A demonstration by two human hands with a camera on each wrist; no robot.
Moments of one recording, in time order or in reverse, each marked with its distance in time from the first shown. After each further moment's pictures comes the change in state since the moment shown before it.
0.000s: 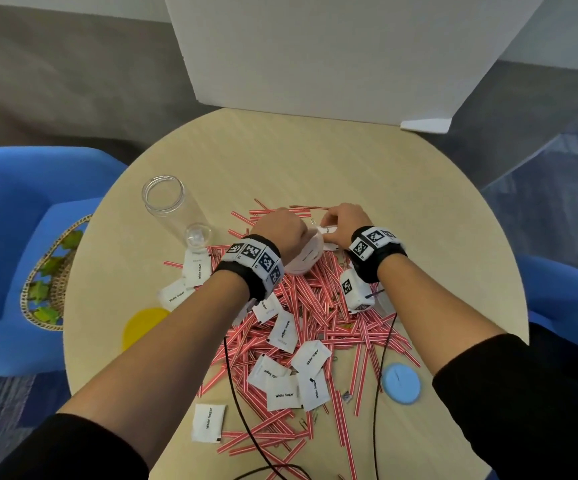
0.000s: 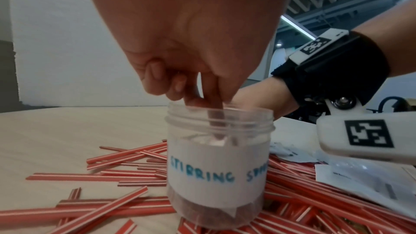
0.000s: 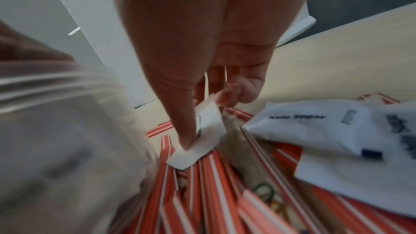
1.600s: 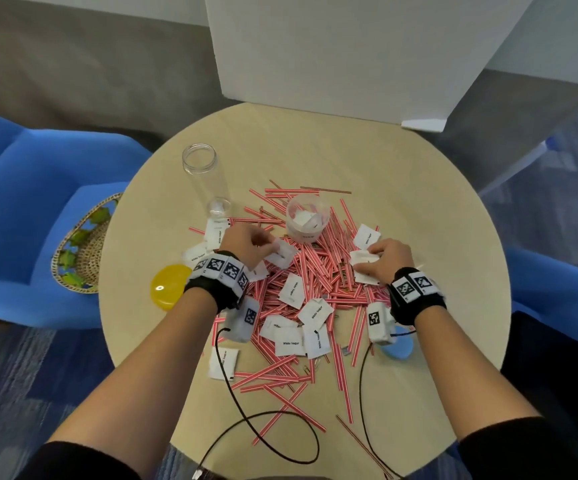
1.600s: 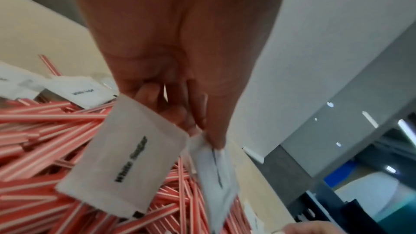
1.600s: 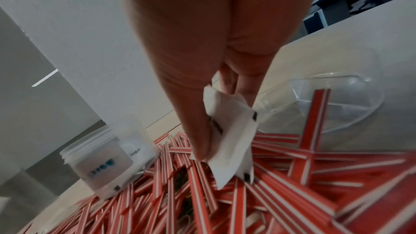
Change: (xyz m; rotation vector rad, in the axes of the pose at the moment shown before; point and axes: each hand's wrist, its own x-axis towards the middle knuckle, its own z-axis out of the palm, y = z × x) left_hand -0.120 -0.038 0.047 -0.667 0.202 -0.324; right_hand -0.149 0.036 0.010 0.194 0.108 0.277
